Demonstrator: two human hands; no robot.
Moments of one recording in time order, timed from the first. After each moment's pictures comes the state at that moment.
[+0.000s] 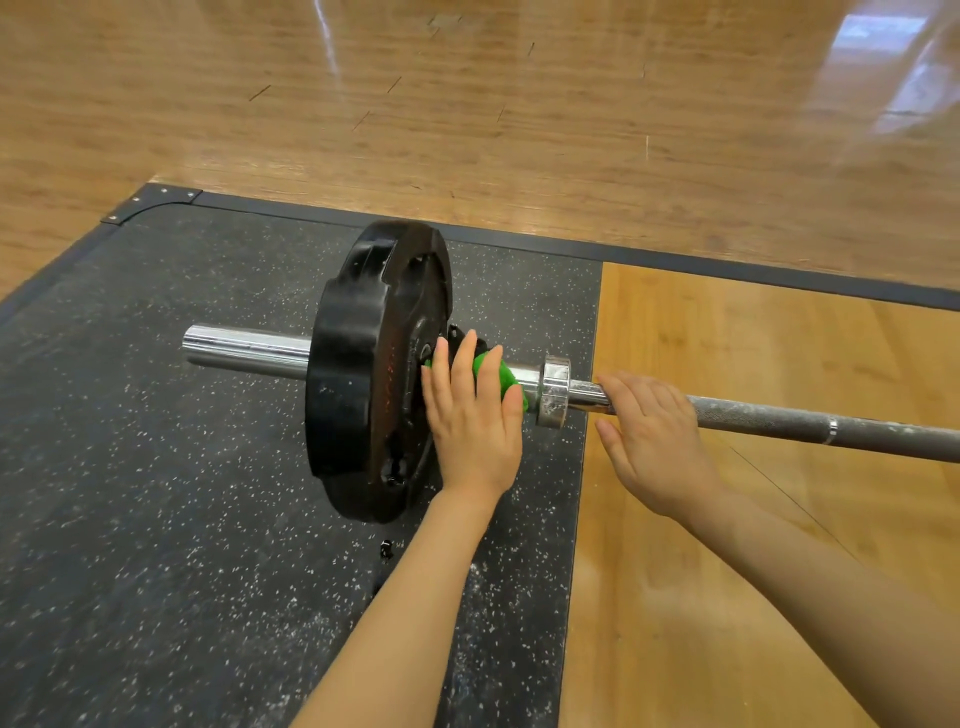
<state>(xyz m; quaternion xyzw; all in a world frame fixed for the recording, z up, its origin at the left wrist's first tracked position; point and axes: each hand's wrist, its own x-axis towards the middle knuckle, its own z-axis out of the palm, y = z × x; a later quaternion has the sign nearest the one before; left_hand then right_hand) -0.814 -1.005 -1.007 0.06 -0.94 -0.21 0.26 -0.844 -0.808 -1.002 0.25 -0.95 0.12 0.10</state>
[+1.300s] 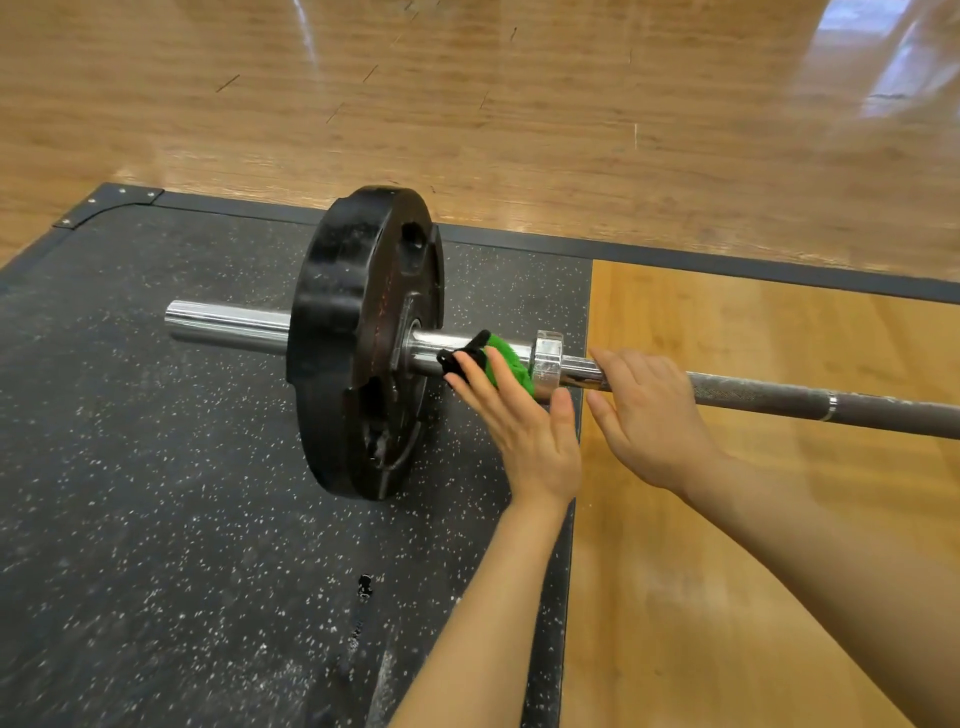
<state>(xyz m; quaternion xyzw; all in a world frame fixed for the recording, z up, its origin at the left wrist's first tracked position) -0.857 -0.931 -1.029 0.14 -0.82 -0.47 0.29 -0.894 -0.815 -0.994 0.24 -0.96 0.10 0.10</state>
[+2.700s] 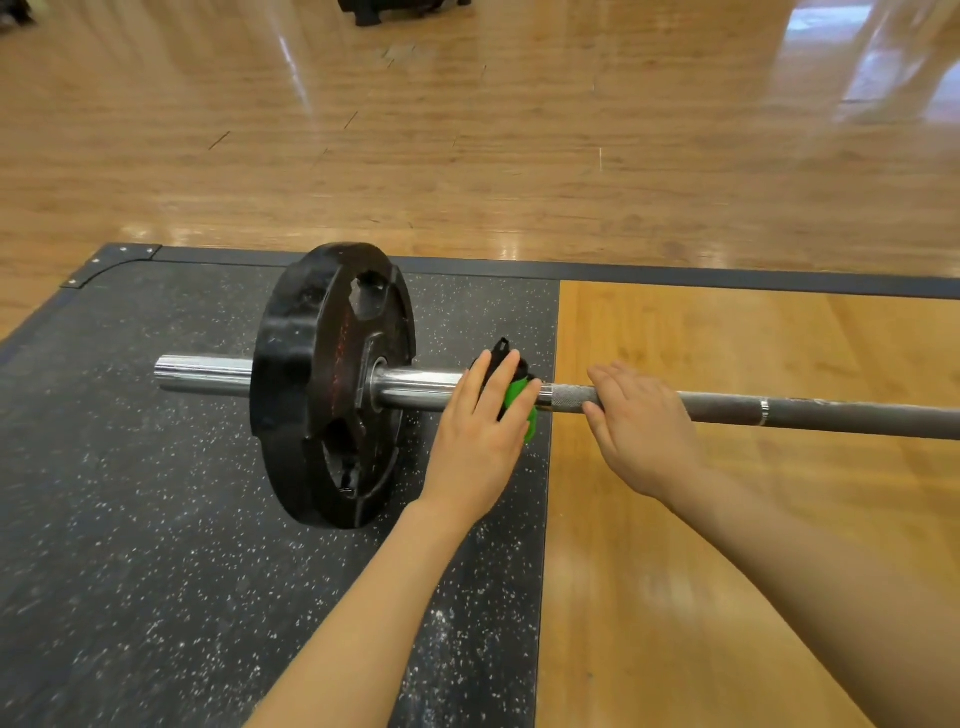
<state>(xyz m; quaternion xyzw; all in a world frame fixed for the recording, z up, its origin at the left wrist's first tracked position) -0.853 -0.977 -0.998 -0.17 -0.96 -0.06 0.23 -0.886 -0.778 -0.978 0.18 -0.98 0.09 0.04</state>
